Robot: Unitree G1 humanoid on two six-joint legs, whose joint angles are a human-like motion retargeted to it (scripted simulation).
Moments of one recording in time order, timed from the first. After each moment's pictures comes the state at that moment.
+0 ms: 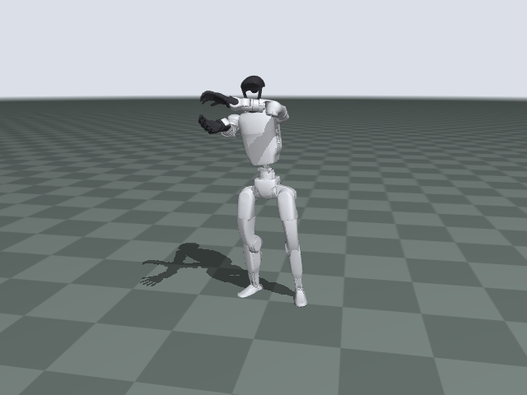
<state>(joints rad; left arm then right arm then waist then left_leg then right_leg) -1.76 0.53 -1.16 0.29 0.32 -0.14 0.34 -1.41 0.01 0.22 1.12 1.01 -0.30 -0.60 0.00 0.09 -0.01 0.05 0.12 0.36 0.16 -0.28 -0.06 0.11 -0.15 -0.38 0.03 -0.29 0.08</state>
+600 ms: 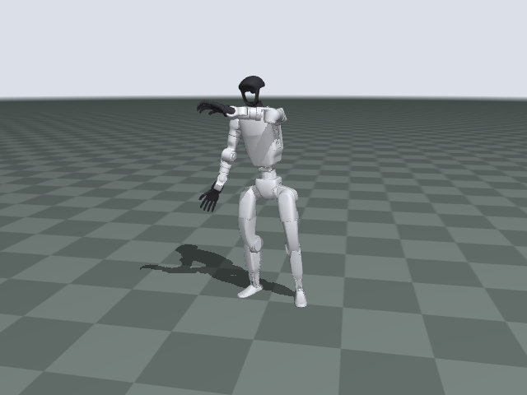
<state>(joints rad) -1.63 0.73 -1.13 0.25 0.40 -0.18 0.36 -0.28 -0.35 0.09 1.49 0.99 -0.18 -0.42 -0.14 0.09 0.08 0.08 0.12 0.43 0.15 -0.29 -0.09 0.09 -0.15 -0.31 0.03 -0.28 0.07</state>
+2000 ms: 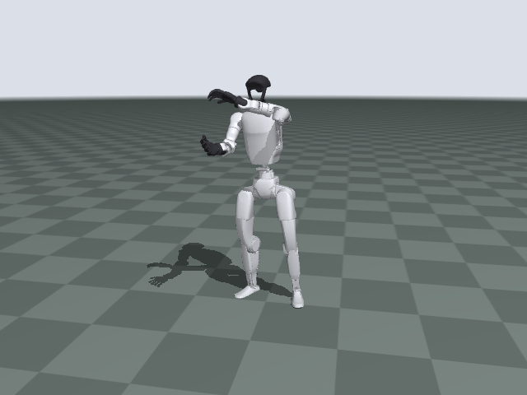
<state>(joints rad) -1.60 0.71 -1.04 0.28 0.36 -0.21 0.29 -0.81 -0.09 0.41 0.69 0.88 -0.39 -0.34 -0.10 0.00 0.01 0.06 0.10 0.36 0.18 -0.27 -0.07 0.12 -0.17 -0.38 0.02 -0.28 0.07</state>
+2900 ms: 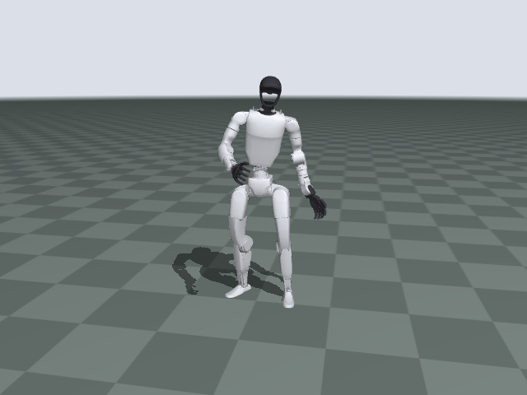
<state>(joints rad) -0.05 0.33 0.03 1.23 -0.81 -0.29 0.22 -0.41 -0.37 0.55 0.44 0.05 -0.34 -0.55 0.25 -0.18 0.17 -0.07 0.07 0.18 0.16 -0.24 -0.13 0.08 -0.18 -0.55 0.03 -0.26 0.15</state>
